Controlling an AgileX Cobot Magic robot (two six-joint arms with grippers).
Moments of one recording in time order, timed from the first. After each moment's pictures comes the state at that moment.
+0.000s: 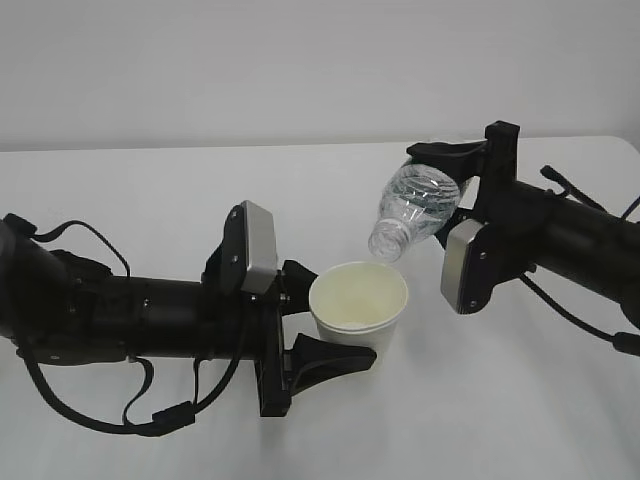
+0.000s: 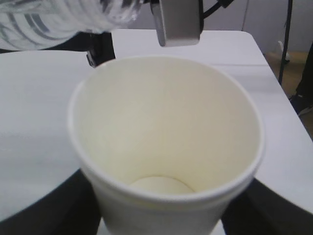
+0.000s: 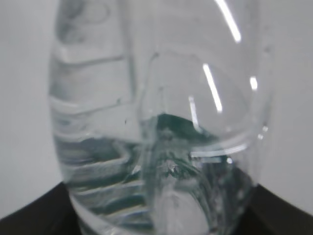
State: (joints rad) left arm -0.52 2.06 -0.81 1.04 -1.08 -0.34; right arm 0.16 1.91 -0.70 -0.65 -1.11 -1.31
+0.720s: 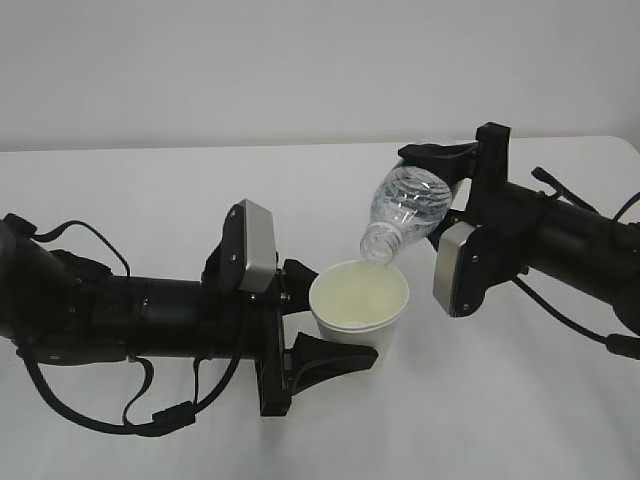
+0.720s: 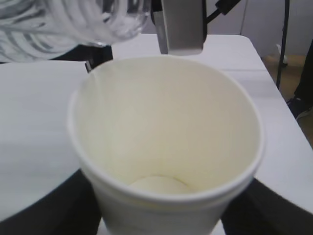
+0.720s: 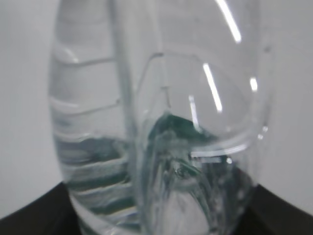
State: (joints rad) left arm -0.52 2.06 -0.81 1.03 -1.09 -0.34; right arm 0.18 1.91 -0.70 -0.64 -1.11 -1.31
